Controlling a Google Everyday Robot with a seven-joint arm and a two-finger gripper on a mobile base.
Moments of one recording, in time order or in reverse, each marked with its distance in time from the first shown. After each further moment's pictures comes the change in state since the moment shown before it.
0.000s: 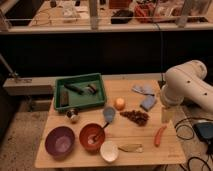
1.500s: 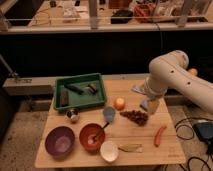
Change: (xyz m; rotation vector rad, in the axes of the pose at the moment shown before) arm -0.092 -0.033 -0.021 0.024 -0.085 -0.175
